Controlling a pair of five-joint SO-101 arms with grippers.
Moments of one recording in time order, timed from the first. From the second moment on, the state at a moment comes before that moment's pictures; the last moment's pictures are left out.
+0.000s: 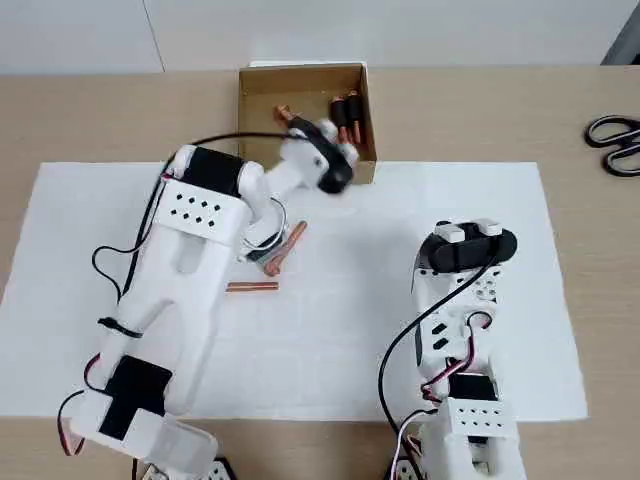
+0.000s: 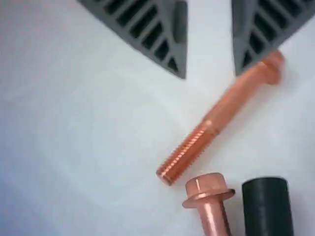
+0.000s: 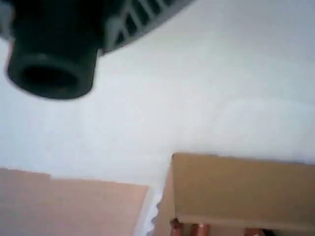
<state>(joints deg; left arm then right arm) 14.3 2.6 -6.5 99.4 -18.5 -0.6 -62.1 95.6 -6.5 2.1</state>
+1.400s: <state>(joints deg) 10.6 4.9 -1.5 95.9 78.8 -0.7 -62.1 95.6 -6.5 2.1</state>
